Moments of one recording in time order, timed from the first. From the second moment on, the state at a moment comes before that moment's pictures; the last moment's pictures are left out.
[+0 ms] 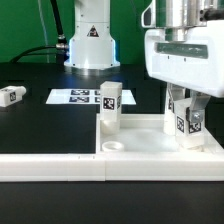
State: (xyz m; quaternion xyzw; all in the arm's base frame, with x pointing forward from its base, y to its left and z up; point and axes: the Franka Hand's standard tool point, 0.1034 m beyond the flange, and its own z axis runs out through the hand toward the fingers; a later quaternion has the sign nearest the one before) arm 0.677 0.094 0.076 -0.75 0.66 -0.02 0.05
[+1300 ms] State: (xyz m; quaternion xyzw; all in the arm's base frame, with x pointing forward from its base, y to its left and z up) arm 0.680 0.100 0.075 -0.94 0.34 -0.07 0.02
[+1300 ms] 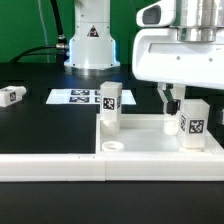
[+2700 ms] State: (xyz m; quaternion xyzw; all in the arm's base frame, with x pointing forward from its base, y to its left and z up) arm 0.673 0.097 0.072 -0.77 0.63 -0.02 0.04
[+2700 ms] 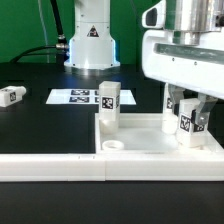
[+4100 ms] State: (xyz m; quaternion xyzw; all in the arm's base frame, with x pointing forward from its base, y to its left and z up) arm 0.671 0.127 0.073 -0.95 0.32 -0.05 0.03
